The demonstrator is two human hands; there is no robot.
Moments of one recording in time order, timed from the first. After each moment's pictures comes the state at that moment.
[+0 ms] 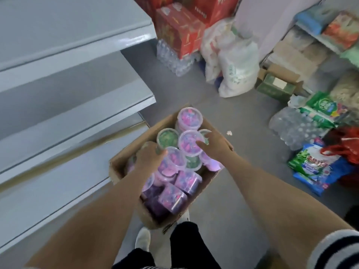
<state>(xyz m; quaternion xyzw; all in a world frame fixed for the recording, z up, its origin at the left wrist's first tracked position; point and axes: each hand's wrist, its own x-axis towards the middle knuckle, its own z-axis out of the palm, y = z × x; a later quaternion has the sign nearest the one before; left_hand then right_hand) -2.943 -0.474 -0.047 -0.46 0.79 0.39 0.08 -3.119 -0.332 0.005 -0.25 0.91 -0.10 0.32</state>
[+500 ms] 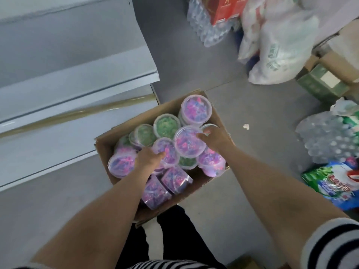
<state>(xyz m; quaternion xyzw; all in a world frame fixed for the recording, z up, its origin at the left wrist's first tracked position) -2.991 -0.440 -0.118 -0.67 0.58 0.44 0.17 -3.213 -0.365 -0.085 -0.30 0.86 -0.07 0.42</state>
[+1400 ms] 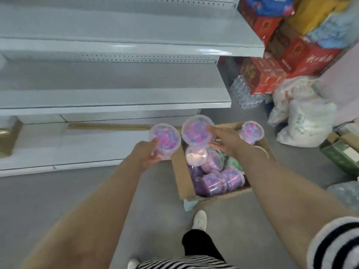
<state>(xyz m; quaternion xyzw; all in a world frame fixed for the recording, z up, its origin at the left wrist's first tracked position) -2.658 -0.422 0.020 -0.61 0.29 0.69 -0.26 -2.934 -0.380 0.043 -0.20 0.69 -0.43 0.54</state>
